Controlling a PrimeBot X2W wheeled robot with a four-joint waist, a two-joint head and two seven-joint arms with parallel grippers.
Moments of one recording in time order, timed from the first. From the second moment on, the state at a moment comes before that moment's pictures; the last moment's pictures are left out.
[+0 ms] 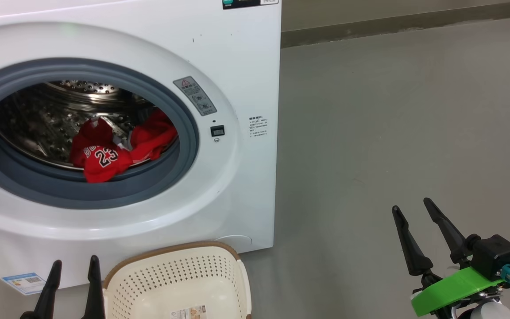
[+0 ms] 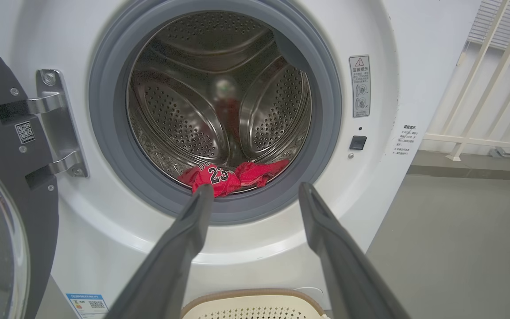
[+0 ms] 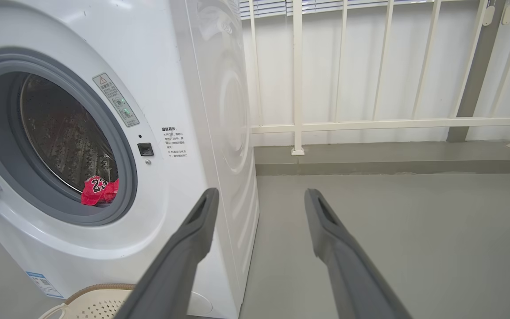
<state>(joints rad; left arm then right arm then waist) 0.08 0.07 0.13 0.11 -0.27 -0.09 -0.25 -0.06 -0.17 0.11 0.22 0.38 0.12 -0.26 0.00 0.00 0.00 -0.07</state>
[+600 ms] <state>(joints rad) 0.00 0.05 0.12 0.15 -0.31 -0.08 -0.25 -0.07 -0.18 0.10 0.21 0.39 0.12 -0.26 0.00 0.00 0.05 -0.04</state>
